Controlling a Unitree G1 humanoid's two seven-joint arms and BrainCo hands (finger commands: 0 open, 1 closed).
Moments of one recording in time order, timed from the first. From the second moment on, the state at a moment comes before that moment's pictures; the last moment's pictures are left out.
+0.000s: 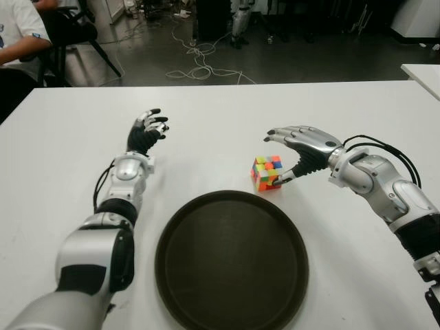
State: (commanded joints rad) left arm -0.84 0.14 0.17 1.31 0.04 -0.38 -0.01; right arm -0.55 -0.56 0.41 0.31 -0.73 -0.27 0.27
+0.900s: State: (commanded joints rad) left arm -0.85 0.13 0.16 1.31 0.04 -0.38 0.00; right arm -0.61 -0.48 0.46 0.48 -0.75 -0.29 0.19
